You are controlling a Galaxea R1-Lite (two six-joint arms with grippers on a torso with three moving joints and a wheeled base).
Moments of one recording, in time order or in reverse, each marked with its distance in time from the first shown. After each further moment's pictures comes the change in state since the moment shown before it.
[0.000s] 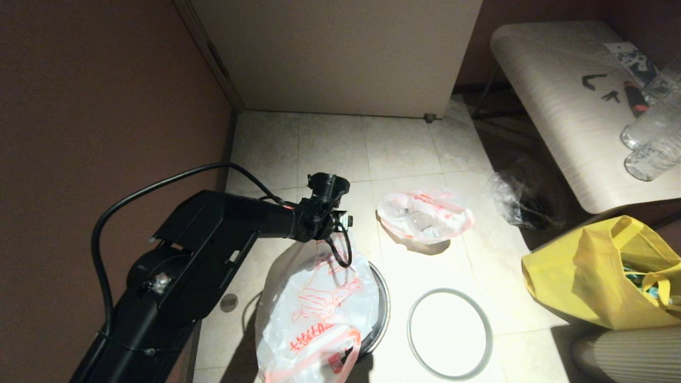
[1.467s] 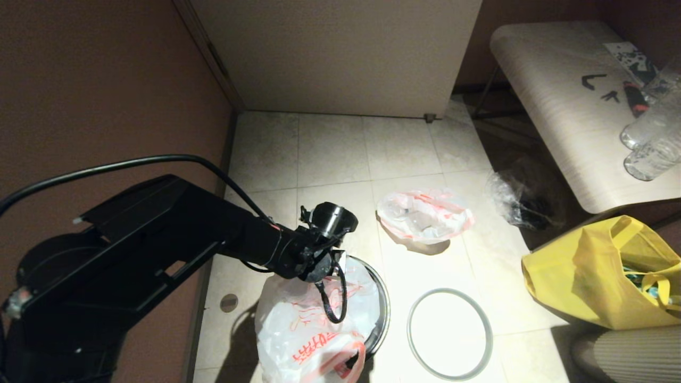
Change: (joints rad) left arm -0.127 -0.304 0.579 0.010 0.073 -0.188; right arm 0.000 0.000 0.000 0.000 0.000 0.000
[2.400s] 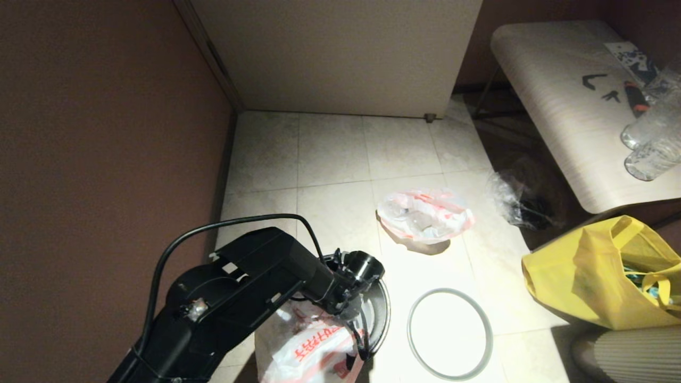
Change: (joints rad) left arm -0.058 0.361 -0.191 0.003 0.096 0.096; right arm 0.000 0.000 0.000 0.000 0.000 0.000
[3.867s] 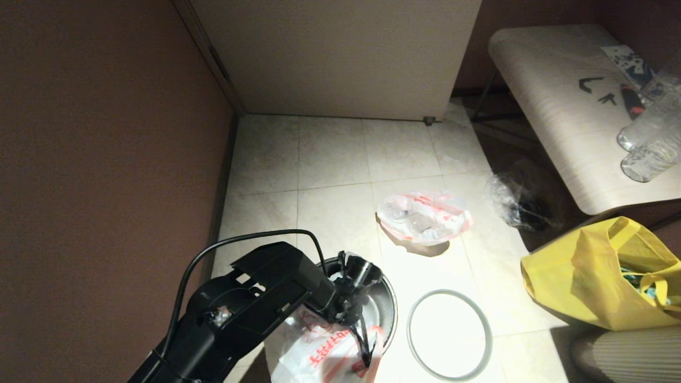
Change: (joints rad) left arm 0.049 0.148 -0.015 -0.150 0.108 0.137; right arm 0.000 0.000 0.000 0.000 0.000 0.000
